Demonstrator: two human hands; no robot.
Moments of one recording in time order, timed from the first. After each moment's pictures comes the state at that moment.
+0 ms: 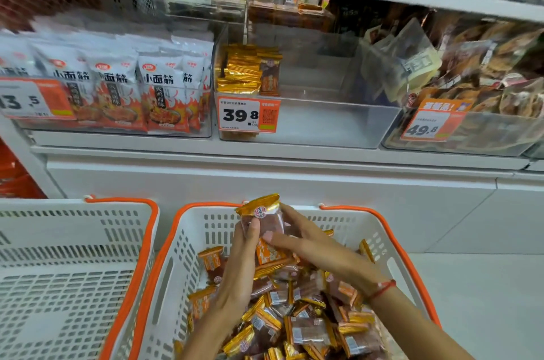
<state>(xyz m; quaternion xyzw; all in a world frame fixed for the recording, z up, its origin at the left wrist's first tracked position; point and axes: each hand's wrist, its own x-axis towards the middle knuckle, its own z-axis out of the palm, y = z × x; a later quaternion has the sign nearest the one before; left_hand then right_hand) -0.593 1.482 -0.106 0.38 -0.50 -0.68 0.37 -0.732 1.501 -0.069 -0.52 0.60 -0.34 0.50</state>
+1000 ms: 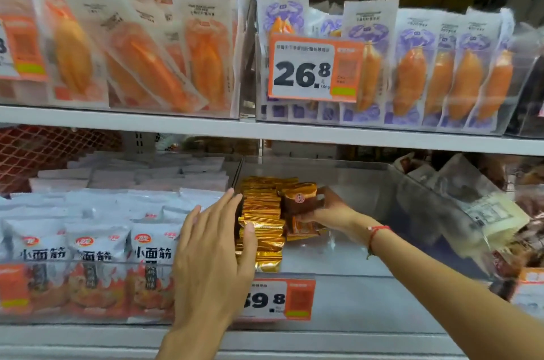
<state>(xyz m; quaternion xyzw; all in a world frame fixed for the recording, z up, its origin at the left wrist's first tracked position) -0.611 1.260 0.027 0.46 -0.76 0.04 0.45 -0.846 1.224 0.060 -0.56 0.68 -0.37 0.28</state>
